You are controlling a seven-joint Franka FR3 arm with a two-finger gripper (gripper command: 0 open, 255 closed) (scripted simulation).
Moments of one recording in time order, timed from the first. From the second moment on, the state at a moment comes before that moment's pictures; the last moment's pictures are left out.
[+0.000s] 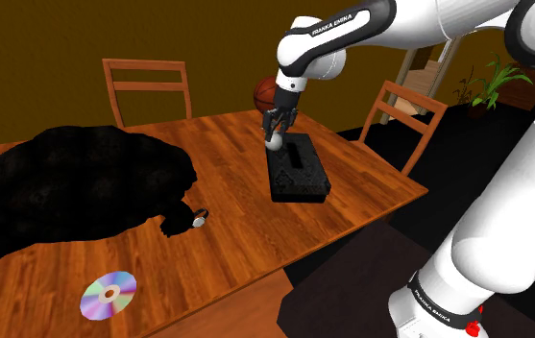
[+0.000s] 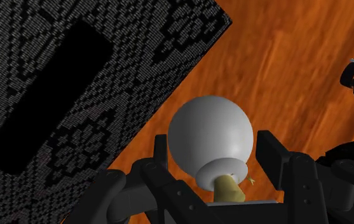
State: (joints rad) arm 0.02 0.03 -0.03 -2.05 0.19 2.15 -0.21
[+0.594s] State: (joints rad) arm -0.09 0.11 -0.12 -1.94 0.21 2.08 -0.42
